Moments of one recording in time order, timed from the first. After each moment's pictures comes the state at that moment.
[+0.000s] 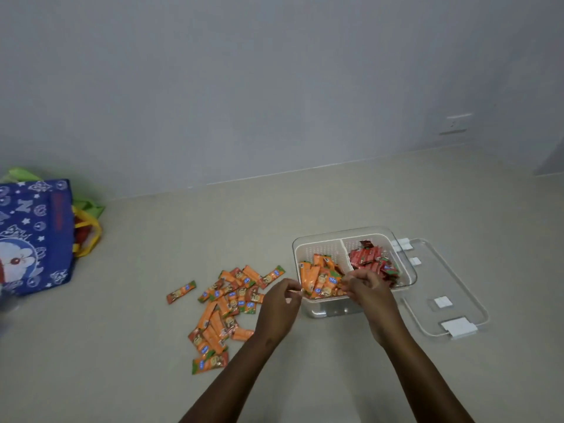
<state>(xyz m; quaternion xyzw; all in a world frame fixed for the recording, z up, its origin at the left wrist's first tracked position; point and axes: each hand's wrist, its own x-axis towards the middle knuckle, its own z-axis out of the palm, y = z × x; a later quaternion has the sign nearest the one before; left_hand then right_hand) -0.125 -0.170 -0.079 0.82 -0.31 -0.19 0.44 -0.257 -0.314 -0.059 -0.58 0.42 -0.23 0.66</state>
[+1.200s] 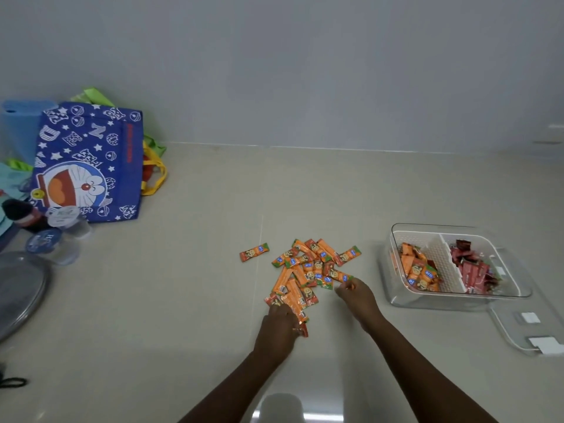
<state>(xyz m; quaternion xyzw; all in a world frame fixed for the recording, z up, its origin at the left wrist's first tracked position) -0.034 0.041 -0.198 0.90 -0.36 -0.18 0.17 -0.100 -0.160 -0.152 -0.77 0.42 -0.02 0.49</state>
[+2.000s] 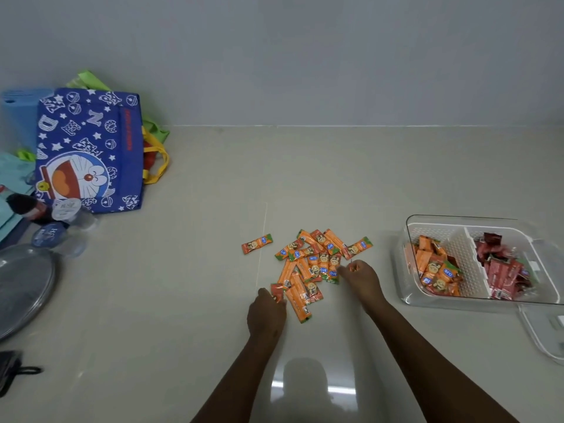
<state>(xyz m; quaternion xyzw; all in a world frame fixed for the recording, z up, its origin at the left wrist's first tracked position) -0.003 0.022 -0.194 0.95 0.00 -0.22 0.24 -0.062 -0.187 -0.162 -0.75 0.44 0.00 0.50</state>
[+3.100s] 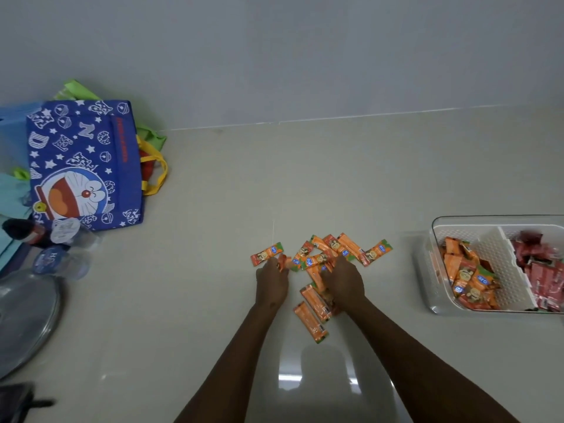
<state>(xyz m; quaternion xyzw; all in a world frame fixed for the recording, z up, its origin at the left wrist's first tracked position) 0.095 -0.007 -0.192 0.92 -0.10 -0.19 0.32 0.006 -0.147 -0.183 -0.84 0.40 0.04 0.37</state>
